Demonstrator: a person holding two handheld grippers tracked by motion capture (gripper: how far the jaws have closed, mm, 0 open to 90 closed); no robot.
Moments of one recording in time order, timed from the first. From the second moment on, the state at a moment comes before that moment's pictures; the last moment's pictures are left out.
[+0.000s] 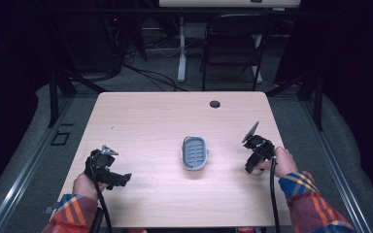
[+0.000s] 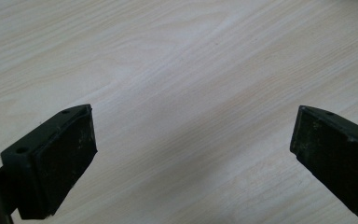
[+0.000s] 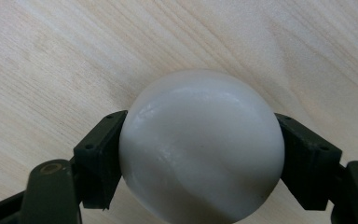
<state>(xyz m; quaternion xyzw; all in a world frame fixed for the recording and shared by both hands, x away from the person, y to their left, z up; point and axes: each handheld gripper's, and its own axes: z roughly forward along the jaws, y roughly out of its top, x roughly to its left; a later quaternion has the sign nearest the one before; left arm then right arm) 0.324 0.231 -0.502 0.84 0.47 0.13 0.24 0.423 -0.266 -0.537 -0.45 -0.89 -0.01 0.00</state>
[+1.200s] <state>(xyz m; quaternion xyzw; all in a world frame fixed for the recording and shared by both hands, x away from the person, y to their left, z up) 0.325 0.228 -0.503 0.84 0.47 0.13 0.23 0.435 -0.233 -0.501 -0.41 -0.91 -0.02 -0.01</state>
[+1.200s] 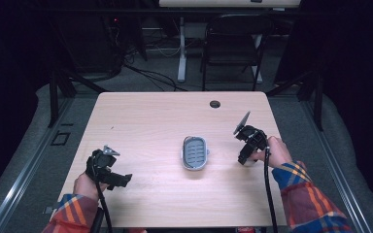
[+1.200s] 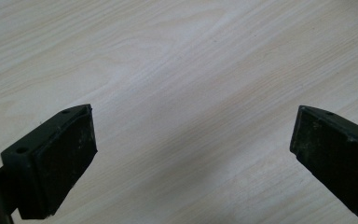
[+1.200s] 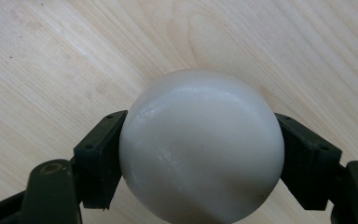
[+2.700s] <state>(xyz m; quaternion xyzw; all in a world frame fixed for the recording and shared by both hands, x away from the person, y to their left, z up) 0.327 0.226 -0.503 0.85 0.46 0.13 0.22 0.452 -0.170 -0.464 -0.36 -0.93 -0.04 -0.03</state>
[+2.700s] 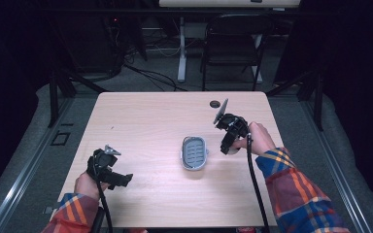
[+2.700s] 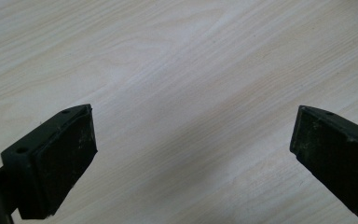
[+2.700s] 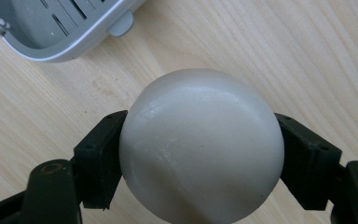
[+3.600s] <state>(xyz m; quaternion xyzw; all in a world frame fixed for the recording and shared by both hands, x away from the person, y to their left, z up) 0.327 0.227 -0.504 0.85 0.46 0.13 0.22 0.461 -0.114 -0.451 -0.31 -0.95 -0.04 -0.03</state>
